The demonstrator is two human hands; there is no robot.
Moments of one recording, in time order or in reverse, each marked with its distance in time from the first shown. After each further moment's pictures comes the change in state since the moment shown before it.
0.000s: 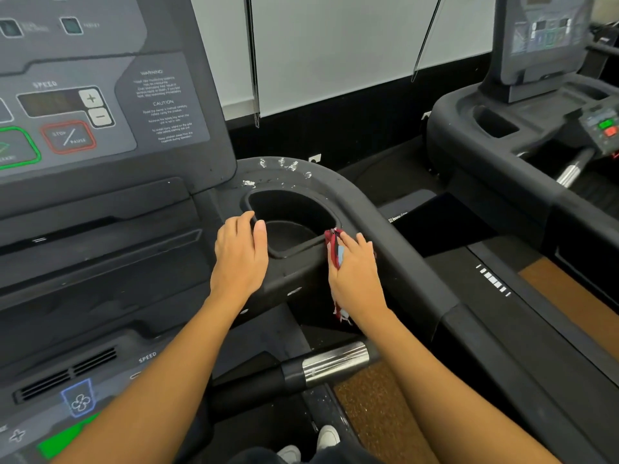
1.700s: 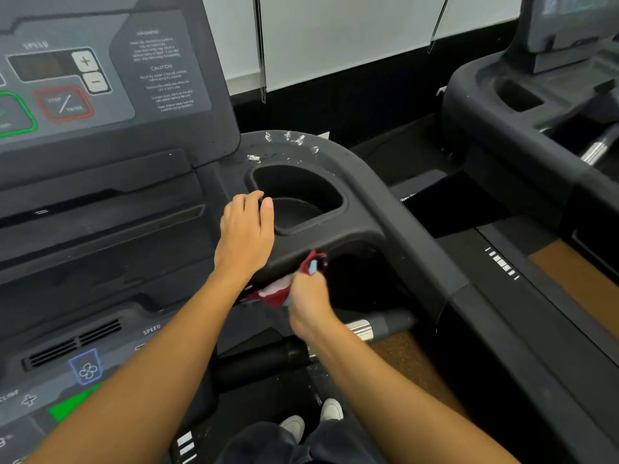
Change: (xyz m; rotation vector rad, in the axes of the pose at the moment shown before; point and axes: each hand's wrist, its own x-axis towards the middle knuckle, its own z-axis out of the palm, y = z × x) left_hand 0.001 -0.002 0.004 0.057 -0.015 0.037; right_hand -0.037 -0.068 0.068 1.355 -0.207 0.946
